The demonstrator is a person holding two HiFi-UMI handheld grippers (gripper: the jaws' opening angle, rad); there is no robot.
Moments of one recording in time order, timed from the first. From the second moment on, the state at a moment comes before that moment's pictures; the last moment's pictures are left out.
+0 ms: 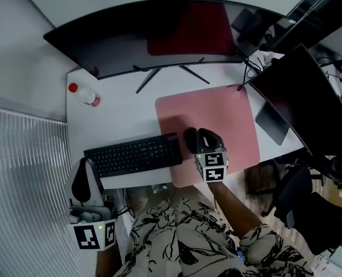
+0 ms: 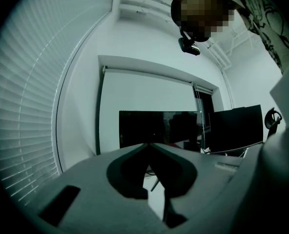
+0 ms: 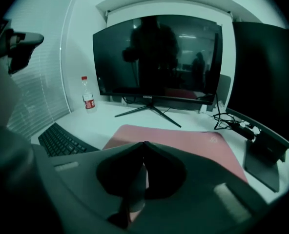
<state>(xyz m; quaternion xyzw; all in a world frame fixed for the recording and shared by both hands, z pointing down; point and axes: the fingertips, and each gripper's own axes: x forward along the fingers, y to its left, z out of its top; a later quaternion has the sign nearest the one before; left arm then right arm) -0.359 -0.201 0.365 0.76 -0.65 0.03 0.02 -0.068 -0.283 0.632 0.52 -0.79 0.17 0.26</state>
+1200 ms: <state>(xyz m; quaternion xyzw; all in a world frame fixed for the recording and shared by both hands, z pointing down) -0.380 -0.189 0.310 0.76 -0.65 -0.01 -0.04 -0.038 -0.277 0.358 0.52 -0.85 0.04 -0.02</state>
